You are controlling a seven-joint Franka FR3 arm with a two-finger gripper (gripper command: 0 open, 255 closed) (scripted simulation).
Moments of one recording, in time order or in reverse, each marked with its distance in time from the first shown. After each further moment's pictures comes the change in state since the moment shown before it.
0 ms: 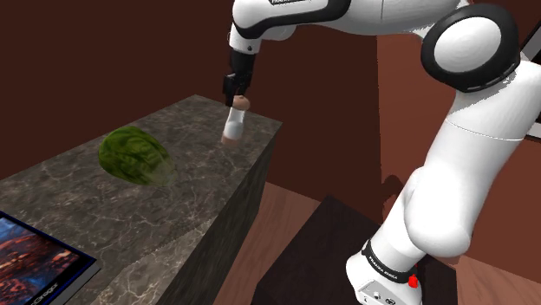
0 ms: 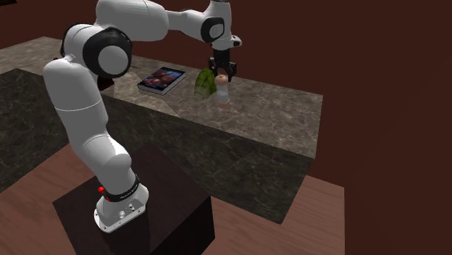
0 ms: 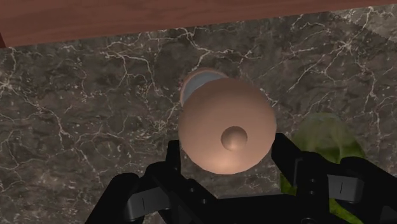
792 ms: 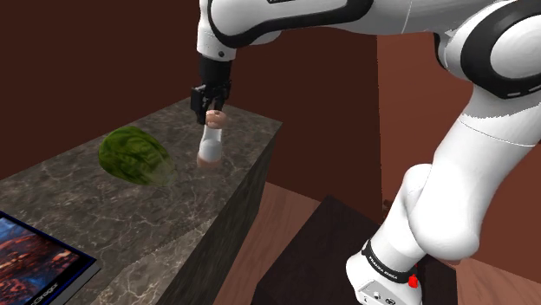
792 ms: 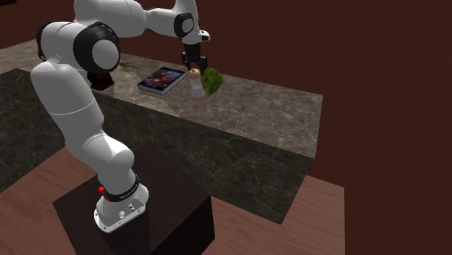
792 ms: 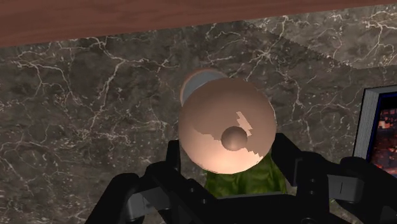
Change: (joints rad) arm 0.147 -0.089 0.121 -0.113 -0.032 0.029 0.276
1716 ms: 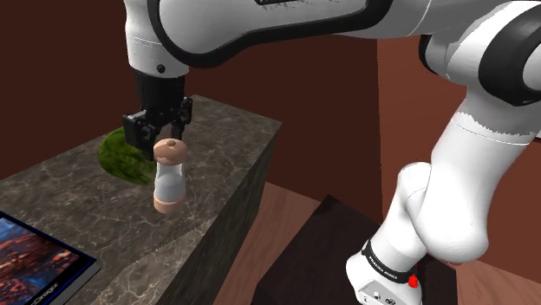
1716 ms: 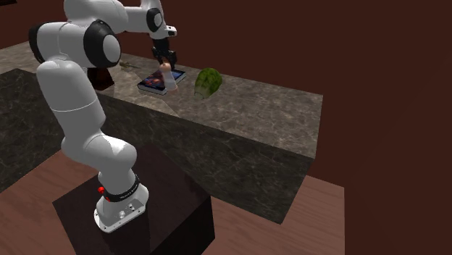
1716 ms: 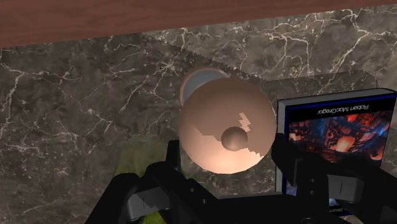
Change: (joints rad) arm 0.171 0.054 0.148 0.065 -0.041 -0.012 0.331
